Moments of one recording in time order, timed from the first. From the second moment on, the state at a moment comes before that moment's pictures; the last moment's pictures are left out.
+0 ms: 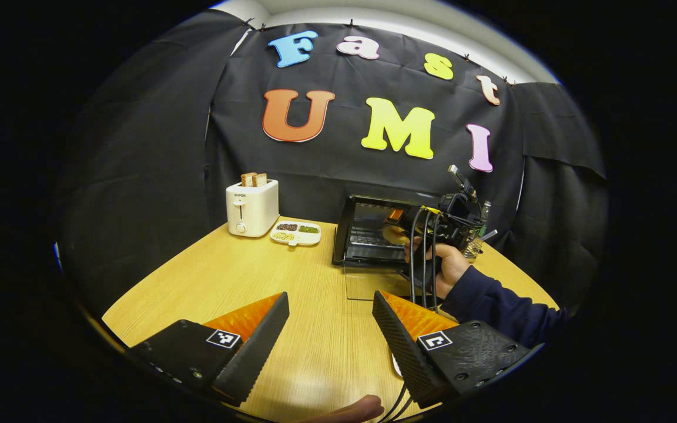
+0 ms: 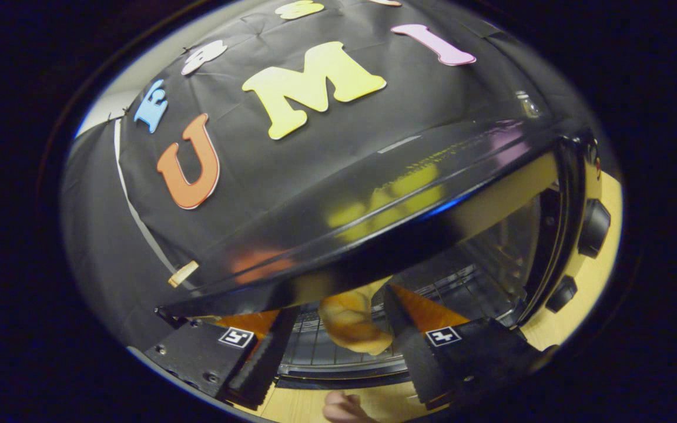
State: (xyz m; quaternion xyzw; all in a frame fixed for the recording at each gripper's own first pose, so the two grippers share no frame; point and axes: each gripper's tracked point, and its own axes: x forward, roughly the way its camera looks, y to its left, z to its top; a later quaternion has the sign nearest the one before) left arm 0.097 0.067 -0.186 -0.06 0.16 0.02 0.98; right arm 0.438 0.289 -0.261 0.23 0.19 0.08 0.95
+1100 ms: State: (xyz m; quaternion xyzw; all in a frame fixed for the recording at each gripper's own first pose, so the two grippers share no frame) left arm 0.142 -0.051 -0.237 -0.03 0.23 -0.08 0.97; right arm 0.188 0.160 -0.150 0.21 0.08 0.14 0.96
